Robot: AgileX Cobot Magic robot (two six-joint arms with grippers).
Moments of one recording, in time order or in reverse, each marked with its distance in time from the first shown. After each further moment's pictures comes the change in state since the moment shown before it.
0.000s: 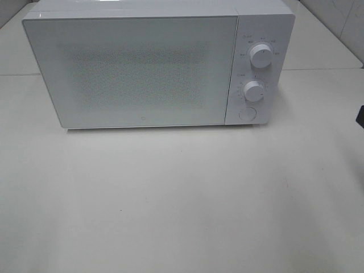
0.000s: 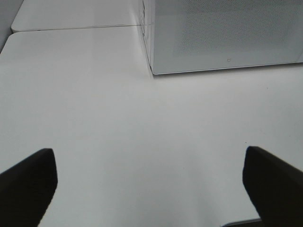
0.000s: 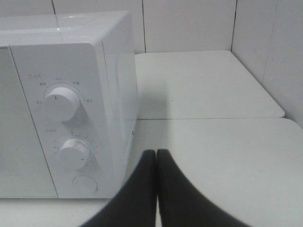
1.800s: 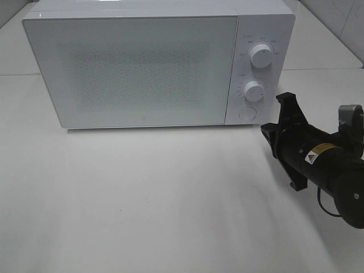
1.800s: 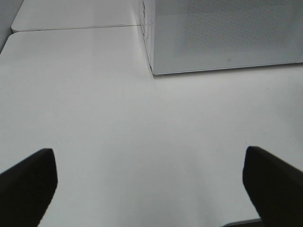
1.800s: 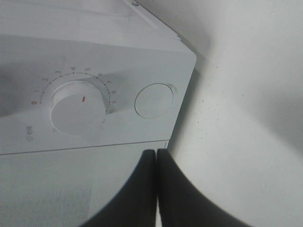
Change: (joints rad) left arm 0.000 0.000 0.000 0.000 0.000 0.000; right arm 0.405 0.834 -0.259 0.307 -0.332 1.286
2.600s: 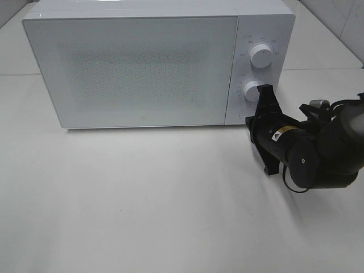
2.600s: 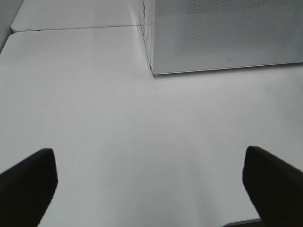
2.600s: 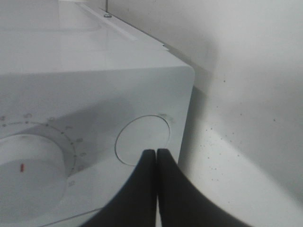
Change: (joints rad) left arm 0.000 0.000 0.000 0.000 0.000 0.000; right arm 0.001 0.167 -0.270 0.106 0.153 0.041
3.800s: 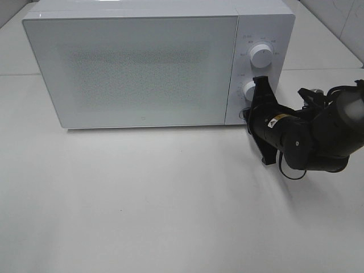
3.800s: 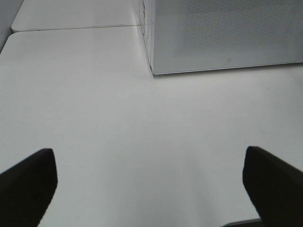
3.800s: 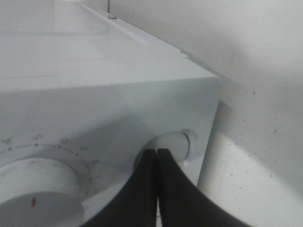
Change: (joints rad) left arm 0.000 0.000 0.000 0.000 0.000 0.000; right arm -0.029 0.005 -0.090 -0.005 0.097 -0.048
